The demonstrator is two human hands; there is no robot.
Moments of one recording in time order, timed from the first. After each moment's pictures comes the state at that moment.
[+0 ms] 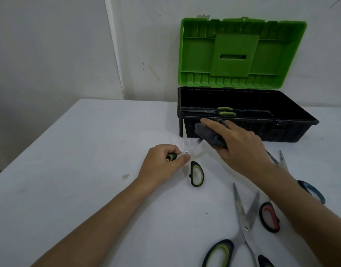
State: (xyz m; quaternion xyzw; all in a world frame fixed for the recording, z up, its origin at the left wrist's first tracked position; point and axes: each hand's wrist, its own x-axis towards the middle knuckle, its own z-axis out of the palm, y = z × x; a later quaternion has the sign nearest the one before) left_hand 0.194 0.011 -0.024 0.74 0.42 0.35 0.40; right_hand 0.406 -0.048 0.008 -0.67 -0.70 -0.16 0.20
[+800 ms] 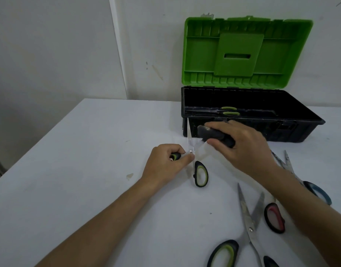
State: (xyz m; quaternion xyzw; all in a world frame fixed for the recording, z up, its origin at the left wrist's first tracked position) left_hand 0.193 0.010 -0.022 0.74 0.41 0.37 0.40; right_hand 0.404 -0.049 0.009 -0.63 -0.70 -0.12 0.31
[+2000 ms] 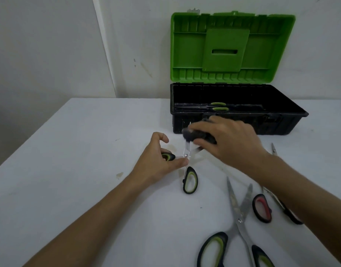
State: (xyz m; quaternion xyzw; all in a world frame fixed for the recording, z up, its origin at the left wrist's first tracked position) left_hand 0.191 0.013 -0.023 0.72 0.43 0.29 0.45; right_hand 0.388 -0.058 0.036 -0.66 -0.73 -0.15 0.14
